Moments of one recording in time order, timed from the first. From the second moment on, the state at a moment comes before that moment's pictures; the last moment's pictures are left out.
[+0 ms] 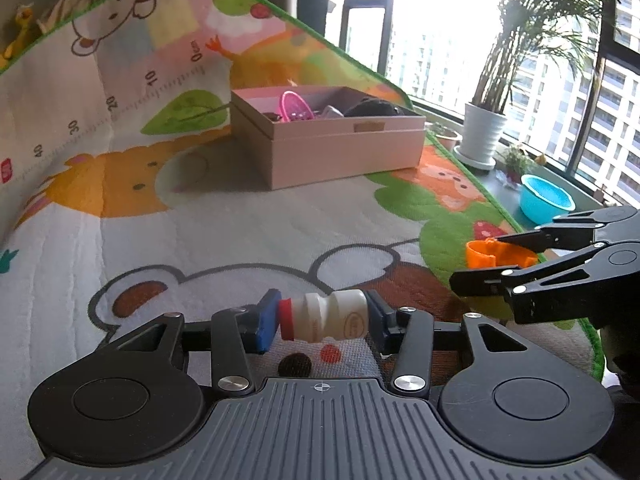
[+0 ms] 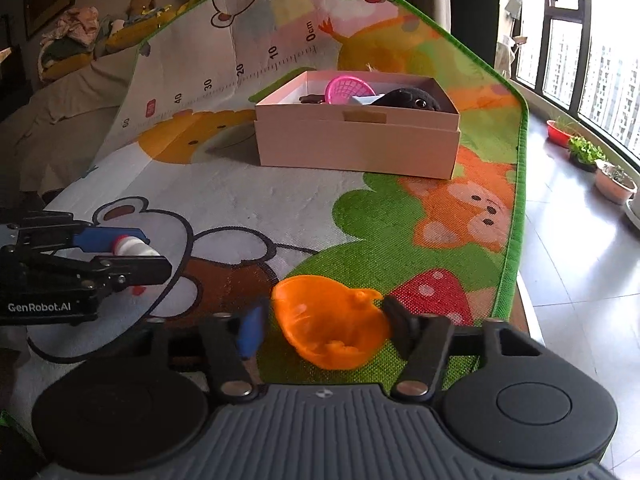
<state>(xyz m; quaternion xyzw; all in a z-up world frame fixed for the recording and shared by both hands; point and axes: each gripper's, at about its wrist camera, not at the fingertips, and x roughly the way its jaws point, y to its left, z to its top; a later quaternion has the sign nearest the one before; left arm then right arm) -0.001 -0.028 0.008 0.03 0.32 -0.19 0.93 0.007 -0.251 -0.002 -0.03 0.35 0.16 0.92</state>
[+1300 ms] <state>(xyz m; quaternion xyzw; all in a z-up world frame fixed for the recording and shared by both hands) 0.215 -0.093 0.074 0.08 0.22 -0.22 0.95 0.273 -0.282 0.091 0.03 0.27 0.15 0.95</state>
